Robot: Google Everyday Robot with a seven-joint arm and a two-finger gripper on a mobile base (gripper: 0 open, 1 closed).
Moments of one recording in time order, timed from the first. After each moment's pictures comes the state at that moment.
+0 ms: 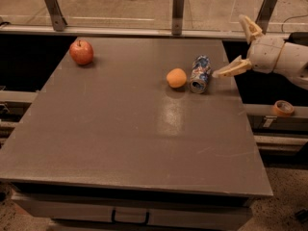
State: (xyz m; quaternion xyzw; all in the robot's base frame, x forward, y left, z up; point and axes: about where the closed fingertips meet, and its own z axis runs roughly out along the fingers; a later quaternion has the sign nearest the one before) arm 0.695 -0.222 0.926 -0.50 0.52 0.13 0.68
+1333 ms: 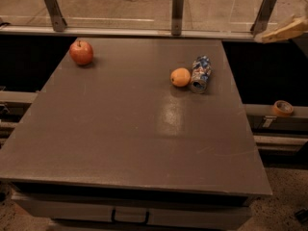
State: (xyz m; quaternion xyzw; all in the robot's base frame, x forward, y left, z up) arm 0.666 -0.307 1.051 -0.47 0.57 -0.06 0.67
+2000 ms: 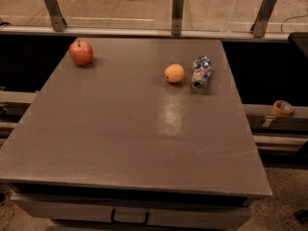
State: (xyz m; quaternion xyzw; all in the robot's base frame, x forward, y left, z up) arm 0.606 -0.327 1.243 -0.44 0.53 -0.28 0.66
